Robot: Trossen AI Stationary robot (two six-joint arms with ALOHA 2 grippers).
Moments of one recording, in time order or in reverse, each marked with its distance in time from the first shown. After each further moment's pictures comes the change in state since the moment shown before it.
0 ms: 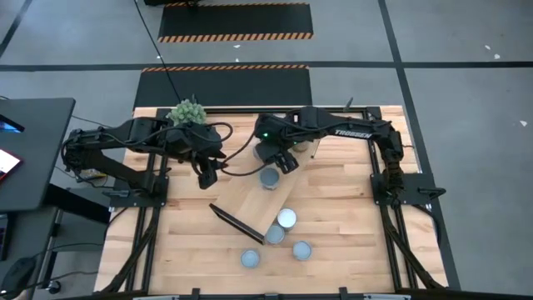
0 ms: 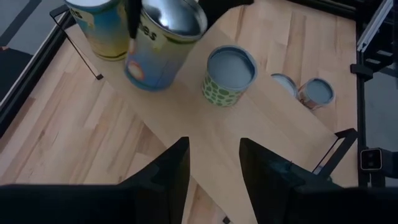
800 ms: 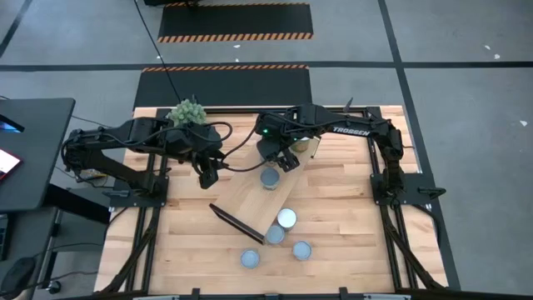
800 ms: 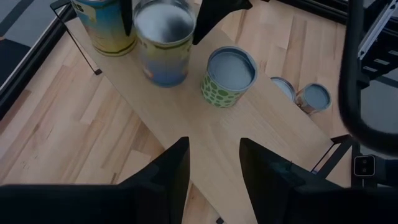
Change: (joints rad) left arm 0.000 0.001 0.000 0.002 0.000 -0.046; right arm -0.036 -0.001 -0.040 0.002 -0.063 0.005
